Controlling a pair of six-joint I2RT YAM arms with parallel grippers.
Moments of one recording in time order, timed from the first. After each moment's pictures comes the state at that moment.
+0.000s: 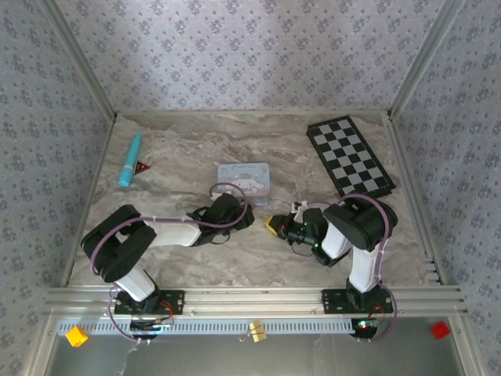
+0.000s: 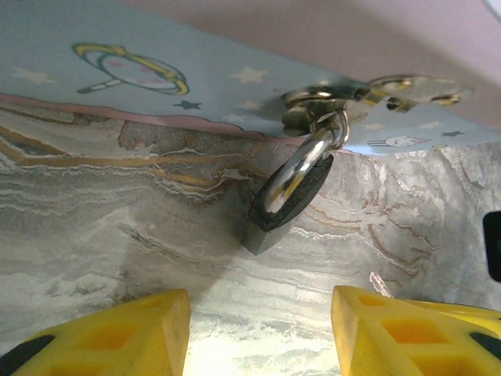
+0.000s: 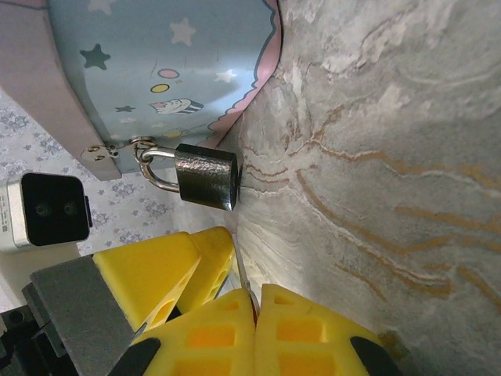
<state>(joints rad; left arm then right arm) -0.86 1.60 0.63 0.19 -0.06 -1.04 0.61 1.88 0.22 1.30 -0.41 1.38</state>
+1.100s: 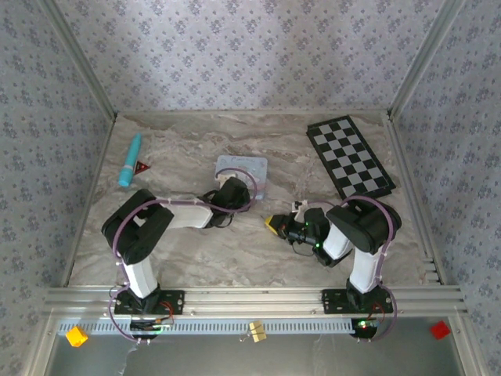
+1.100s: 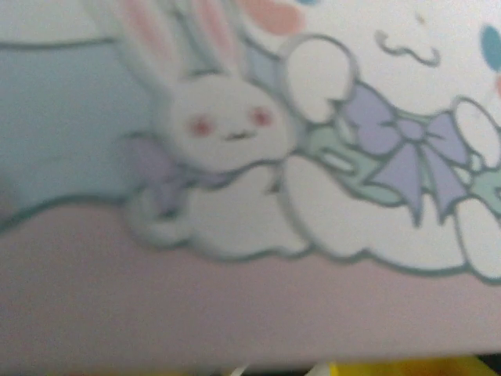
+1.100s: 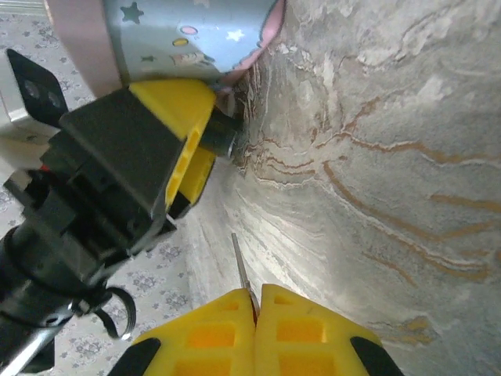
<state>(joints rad) -0.77 1.78 0.84 0.12 -0.27 -0.80 0.60 1.84 0.21 1.30 -0.43 1.37</state>
